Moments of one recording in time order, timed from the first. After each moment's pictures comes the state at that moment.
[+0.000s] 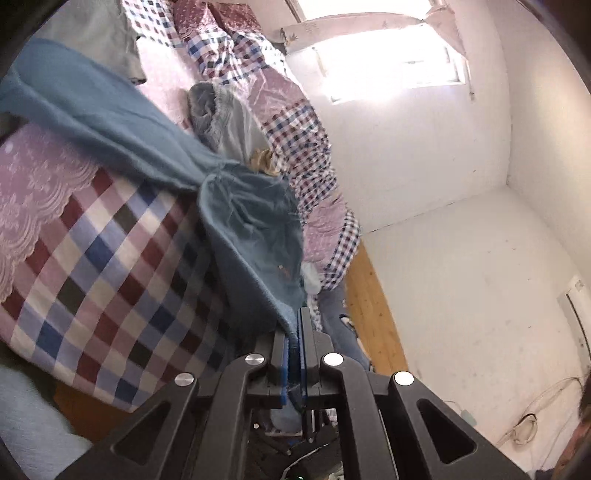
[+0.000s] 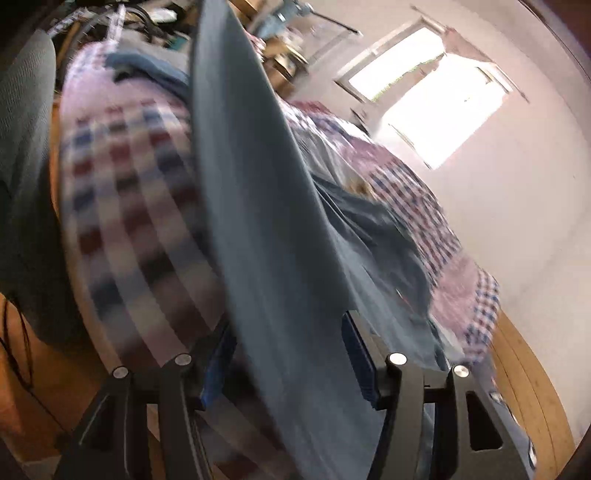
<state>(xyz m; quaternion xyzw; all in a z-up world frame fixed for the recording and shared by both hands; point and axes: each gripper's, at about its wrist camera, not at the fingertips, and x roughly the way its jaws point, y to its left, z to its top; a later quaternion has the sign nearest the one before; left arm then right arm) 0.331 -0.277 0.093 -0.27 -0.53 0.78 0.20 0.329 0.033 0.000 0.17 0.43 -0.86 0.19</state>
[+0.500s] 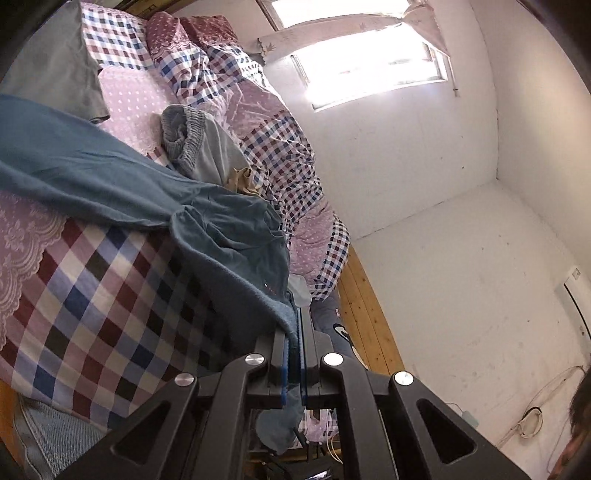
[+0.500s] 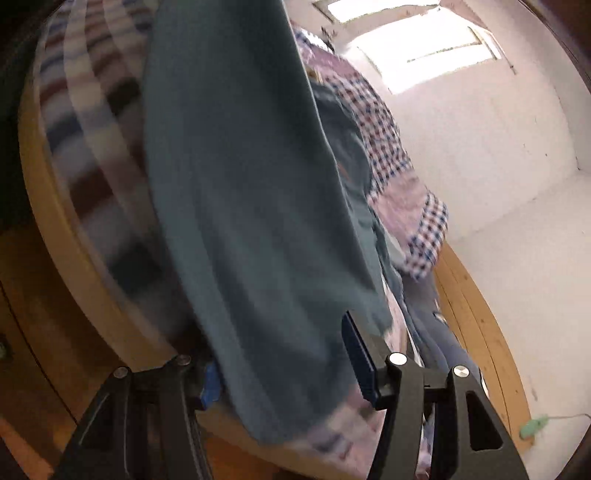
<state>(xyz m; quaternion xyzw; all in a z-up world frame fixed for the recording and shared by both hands) 0.308 -0.278 0.127 -0.25 -0.51 0.80 0.21 0.337 0.176 -0.038 0.26 0.51 -0.82 0.02</state>
